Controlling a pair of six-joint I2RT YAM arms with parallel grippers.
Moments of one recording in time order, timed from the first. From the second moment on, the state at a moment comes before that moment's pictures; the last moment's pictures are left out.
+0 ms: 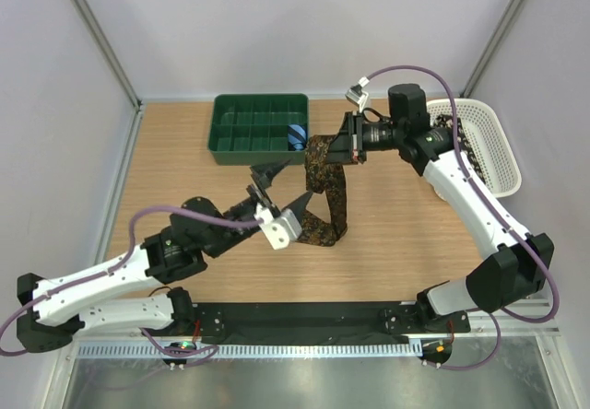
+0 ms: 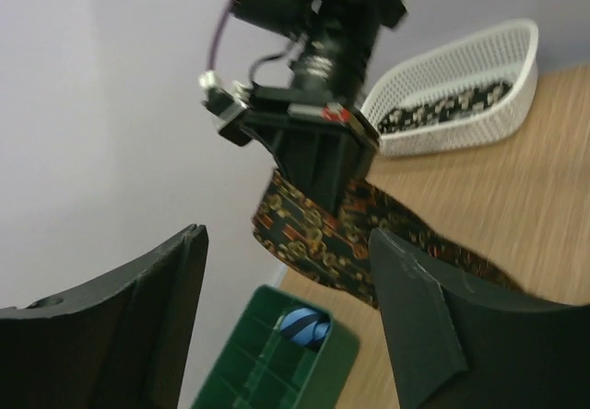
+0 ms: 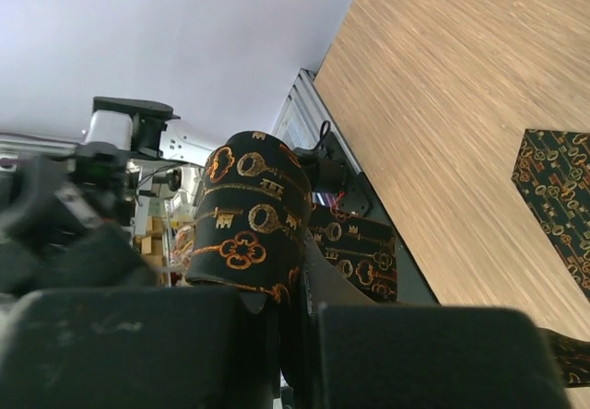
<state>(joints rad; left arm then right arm) -1.20 0.90 1.00 0.12 -0.17 0.75 0.36 1.42 1.40 -0.47 -1.01 0.67</state>
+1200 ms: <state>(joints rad) -1.20 1.10 0.82 0.56 -0.02 1.87 0.36 1.26 1.58 -0.09 -1.09 1.27</state>
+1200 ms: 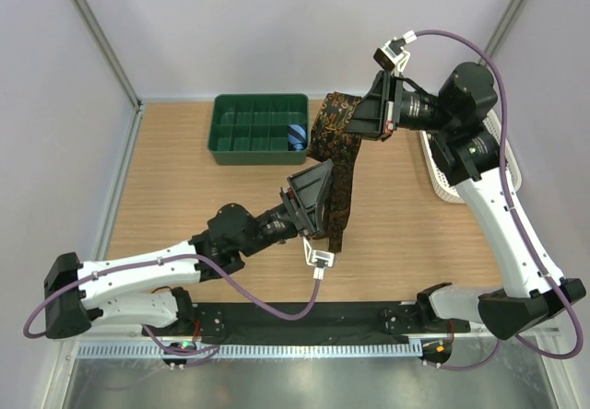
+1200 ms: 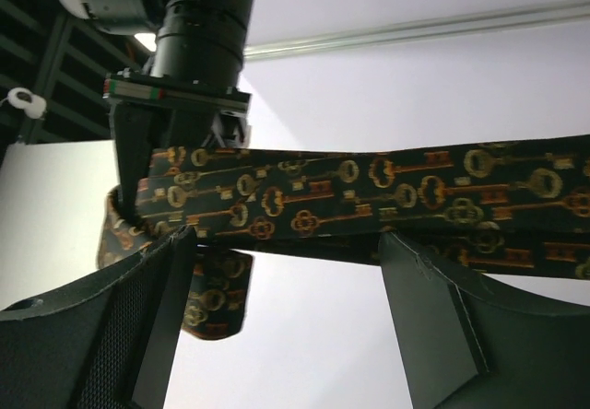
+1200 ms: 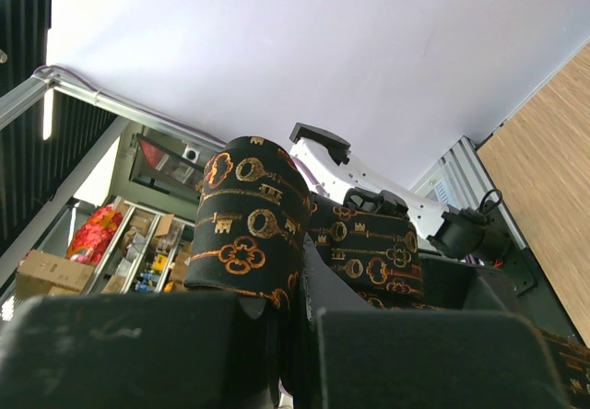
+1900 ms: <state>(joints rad) -1.23 1.12 0.87 0.63 -0.07 1.96 0.36 1.26 1.55 -0.06 -1.09 1.31</state>
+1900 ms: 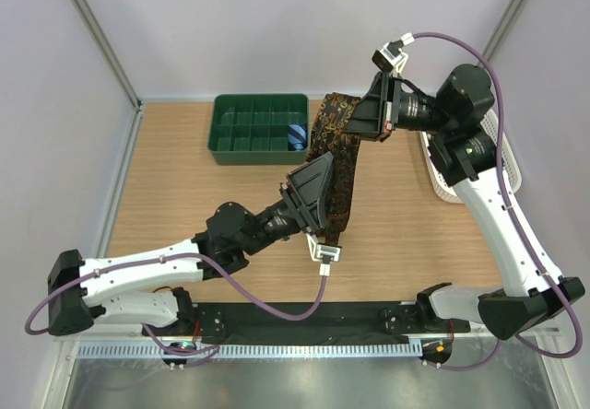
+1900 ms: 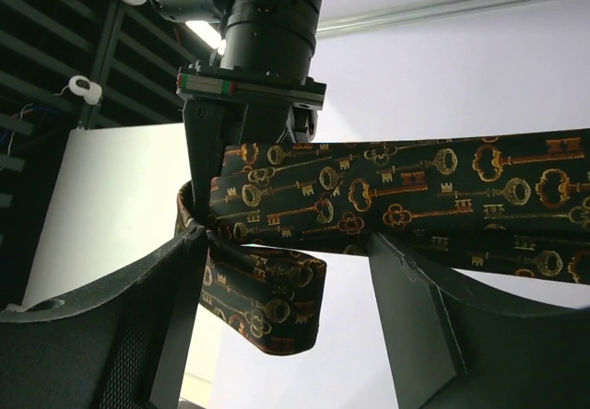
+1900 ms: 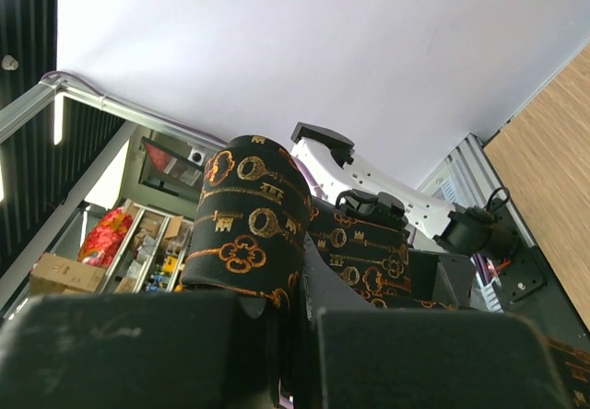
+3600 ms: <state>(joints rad) -1.24 1.20 1.70 -0.31 -0.42 0.46 0.41 1.46 1.35 -0.34 -1.00 0.63</state>
